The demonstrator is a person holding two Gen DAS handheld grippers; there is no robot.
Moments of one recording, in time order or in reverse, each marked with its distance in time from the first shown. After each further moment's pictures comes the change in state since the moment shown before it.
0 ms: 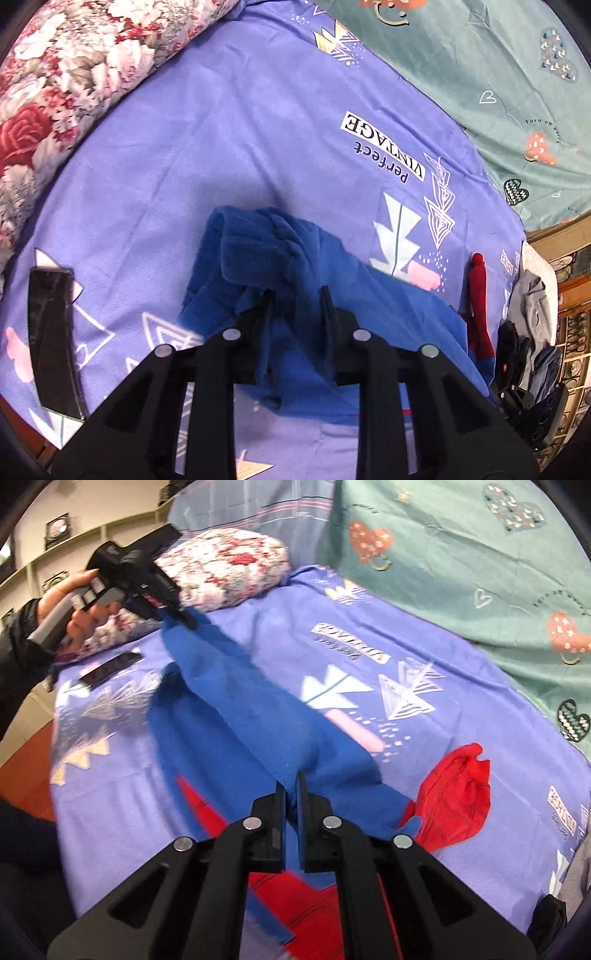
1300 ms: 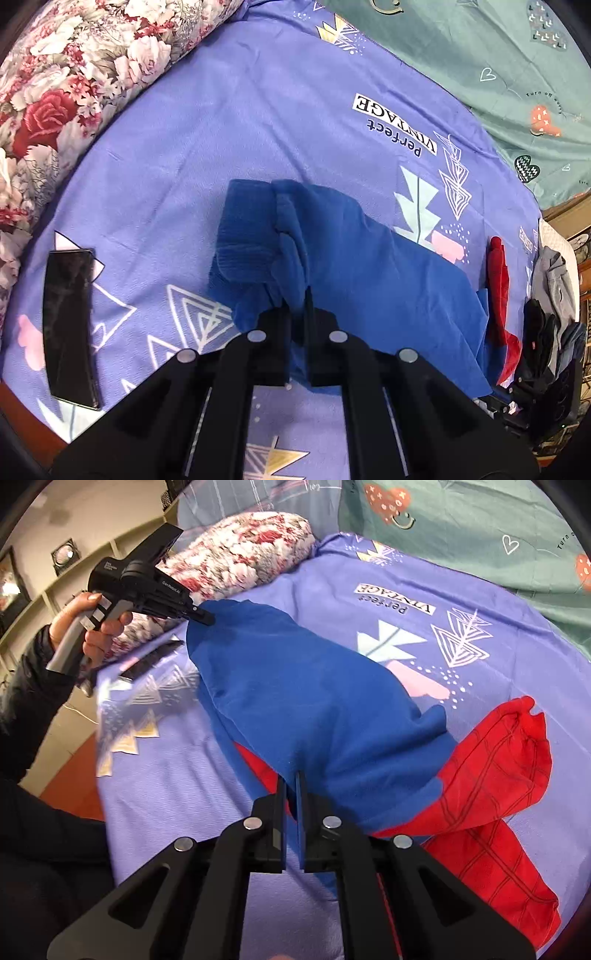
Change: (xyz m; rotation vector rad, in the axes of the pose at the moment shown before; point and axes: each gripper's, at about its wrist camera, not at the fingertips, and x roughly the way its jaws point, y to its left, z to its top) left arm -0.002 0.007 -0.035 0.061 -0.010 0.070; right arm 0.015 0.012 -0.021 0.130 0.051 0.192
